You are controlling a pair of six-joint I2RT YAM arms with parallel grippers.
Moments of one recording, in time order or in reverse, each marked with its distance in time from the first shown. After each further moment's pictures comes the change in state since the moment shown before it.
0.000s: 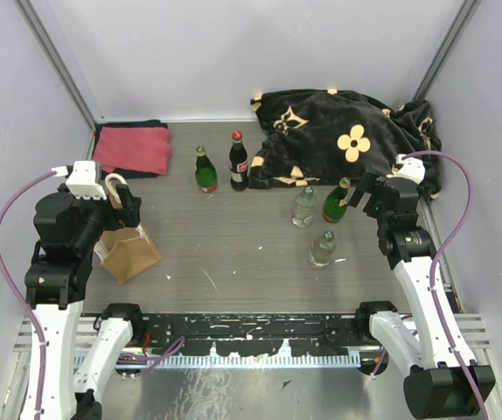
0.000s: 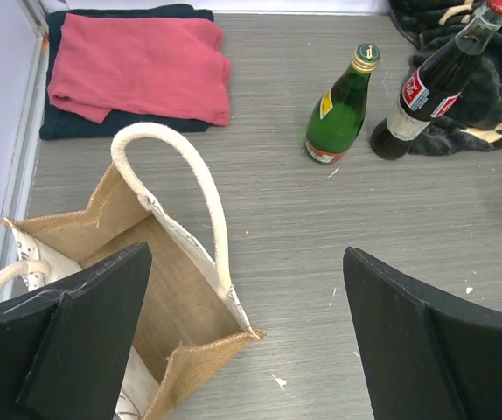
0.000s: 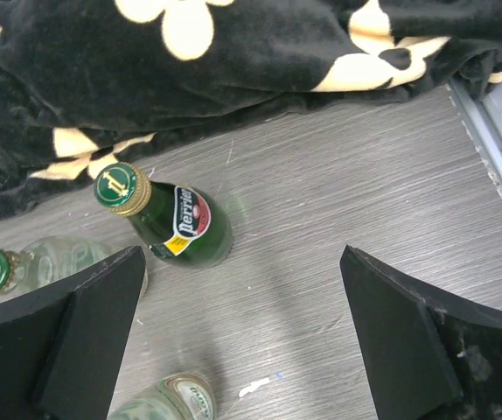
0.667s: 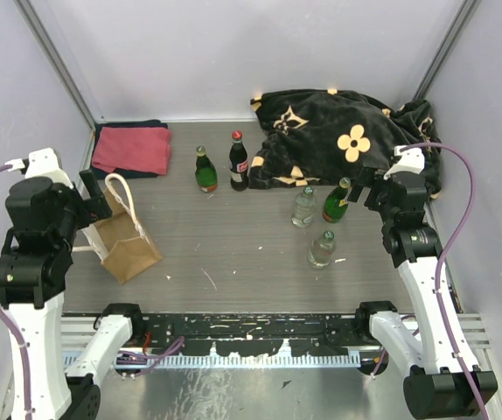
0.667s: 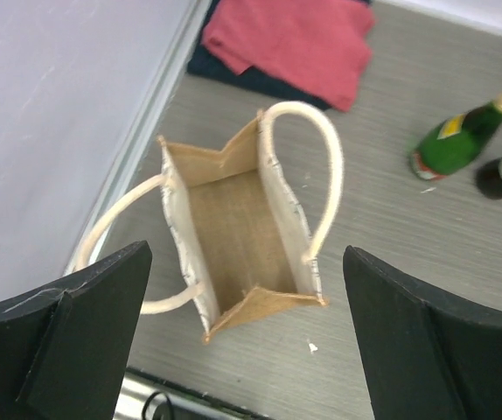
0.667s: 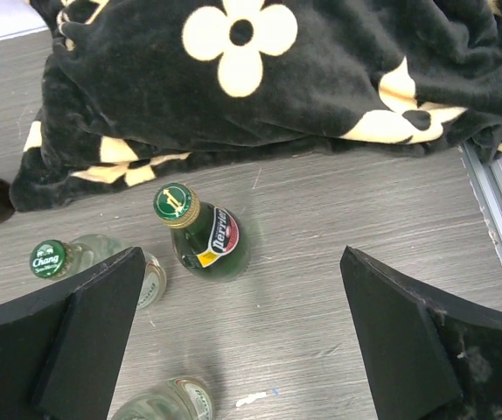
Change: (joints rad) left arm 0.015 0.131 0.384 -0.358 -0.332 -0.114; right arm -0.002 -0.001 0.079 -0.002 -0.071 -0.103
